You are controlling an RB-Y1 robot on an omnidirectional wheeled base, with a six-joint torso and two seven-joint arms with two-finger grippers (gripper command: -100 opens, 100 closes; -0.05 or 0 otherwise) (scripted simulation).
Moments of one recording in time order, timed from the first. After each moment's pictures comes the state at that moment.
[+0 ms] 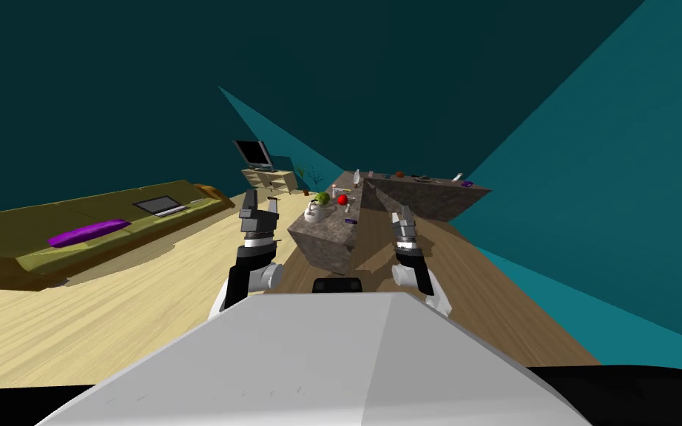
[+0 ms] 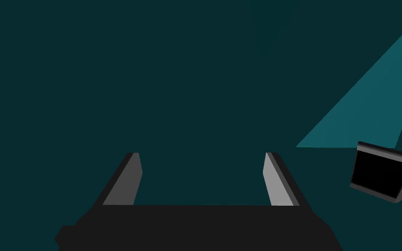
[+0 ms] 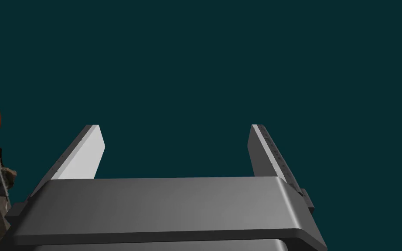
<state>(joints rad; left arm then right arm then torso) 0.46 0.04 -0.02 -2.35 -0.02 -0.40 -0.02 0.42 -0.18 -0.05 -2.10 -0.04 -0.46 0.04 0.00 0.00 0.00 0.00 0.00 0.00</state>
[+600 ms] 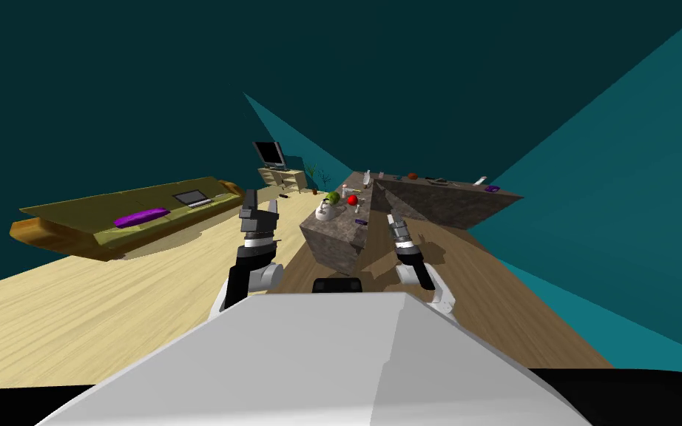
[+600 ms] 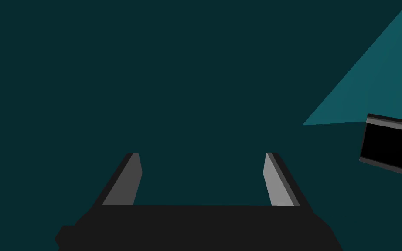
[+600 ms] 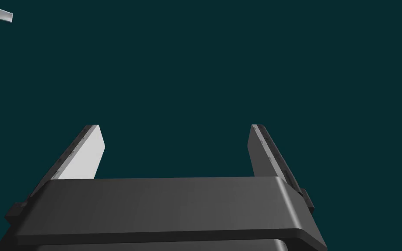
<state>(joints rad) 0.46 0.04 -0.02 -2.35 -0.02 -0.40 -0.02 0.38 -0.34 -0.03 -2.00 0.04 -0.49 0.06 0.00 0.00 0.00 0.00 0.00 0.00</state>
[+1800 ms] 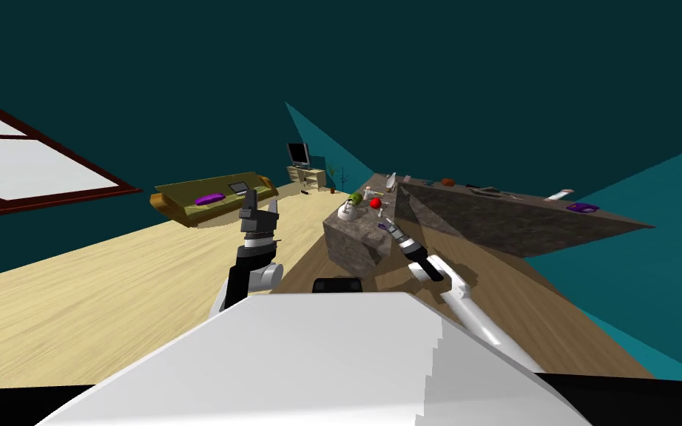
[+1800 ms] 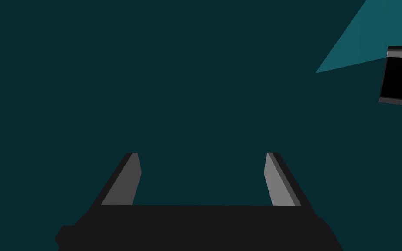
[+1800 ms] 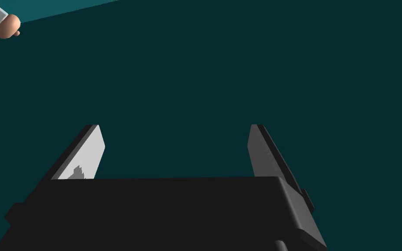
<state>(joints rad) 0.46 0.04 -0.02 -2.35 -0.02 -0.40 -0.02 0.30 -0.67 0.02 -1.78 0.19 -0.56 0.11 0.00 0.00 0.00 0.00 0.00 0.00</state>
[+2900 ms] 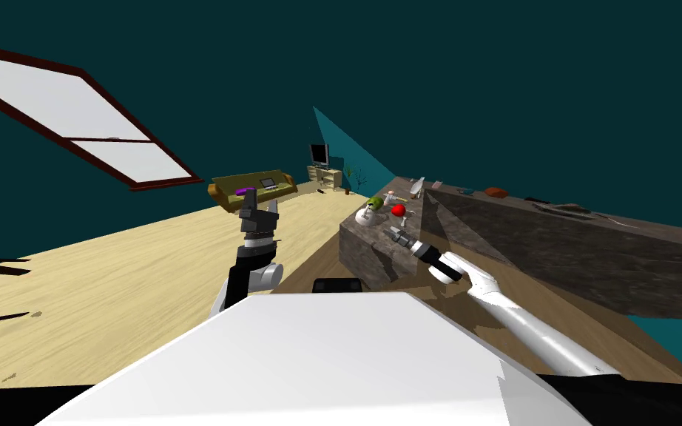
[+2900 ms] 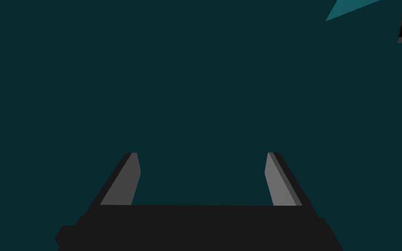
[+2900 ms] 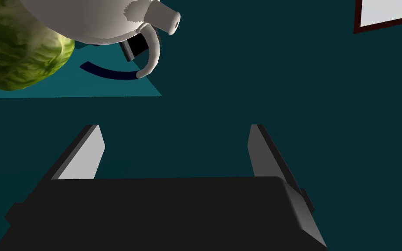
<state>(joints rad) 0.46 0.04 -0.02 -2.35 -0.02 -0.40 -0.02 0.27 -0.97 0.10 -1.59 0.31 -0.62 0.13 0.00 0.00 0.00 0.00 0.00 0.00</state>
